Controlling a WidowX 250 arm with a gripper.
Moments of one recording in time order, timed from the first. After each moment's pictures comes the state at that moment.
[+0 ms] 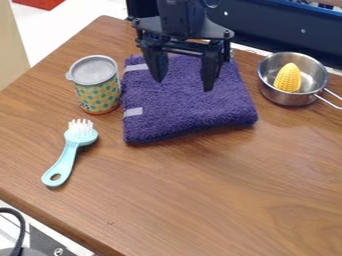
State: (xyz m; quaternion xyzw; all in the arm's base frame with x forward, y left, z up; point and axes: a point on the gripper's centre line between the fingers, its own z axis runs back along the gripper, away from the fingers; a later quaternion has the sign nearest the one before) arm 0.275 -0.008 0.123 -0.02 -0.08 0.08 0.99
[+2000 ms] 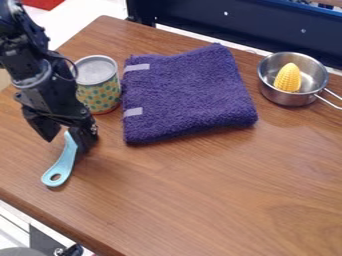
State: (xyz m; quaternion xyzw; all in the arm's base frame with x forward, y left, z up) arm 0.192 0.105 0.046 0.00 -0.09 0.05 0.99
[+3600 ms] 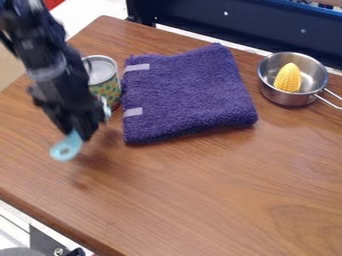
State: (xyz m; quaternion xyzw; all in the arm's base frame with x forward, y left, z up) arm 0.202 0.102 0.068 -0.01 -0.10 0.09 0.99
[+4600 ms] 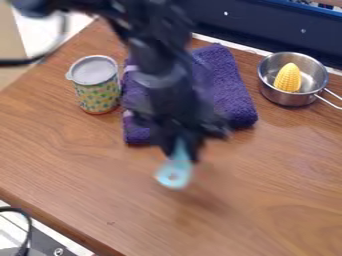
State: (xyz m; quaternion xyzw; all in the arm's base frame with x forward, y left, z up) arm 0.215 -0.057 0.075 -0.08 -0.08 0.06 0.99
